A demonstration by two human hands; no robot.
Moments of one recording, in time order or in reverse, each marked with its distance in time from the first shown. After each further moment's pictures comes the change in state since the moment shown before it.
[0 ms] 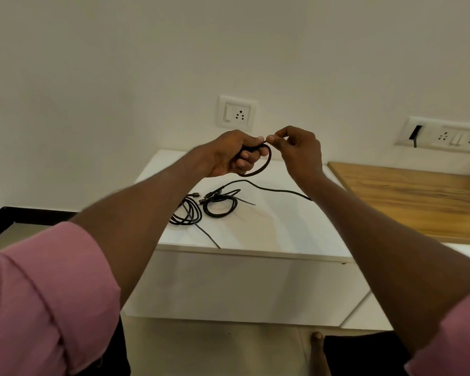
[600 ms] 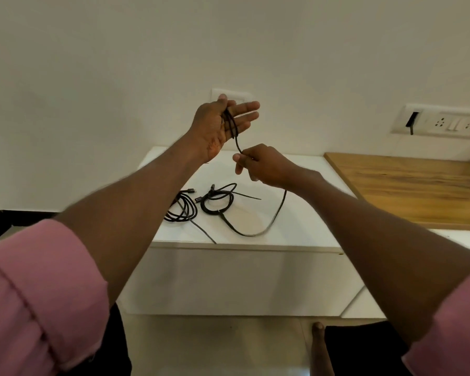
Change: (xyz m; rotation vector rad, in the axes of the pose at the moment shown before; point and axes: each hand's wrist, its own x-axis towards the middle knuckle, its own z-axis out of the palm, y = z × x) left_hand 0.010 0.012 -0.004 -0.530 0.260 0.343; right_hand -0.016 -0.008 0.022 -0.296 -0.634 -0.040
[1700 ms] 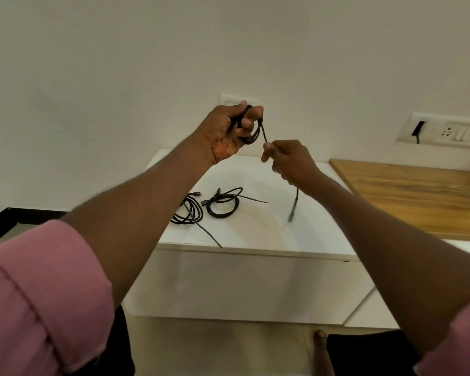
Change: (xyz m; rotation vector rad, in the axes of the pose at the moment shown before) left_hand -0.004 0.012 0.001 -0.154 -0.145 -0.151; right_hand -0.008 0.018 -0.017 0.199 0.295 0.071
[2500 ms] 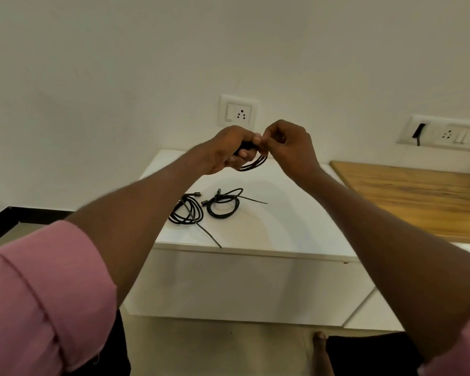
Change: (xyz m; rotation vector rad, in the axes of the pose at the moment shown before) left_hand -0.009 -0.015 -0.005 0.782 0.000 -0.146; right_hand 0.002 -0.023 0.001 0.187 0.173 -0.196
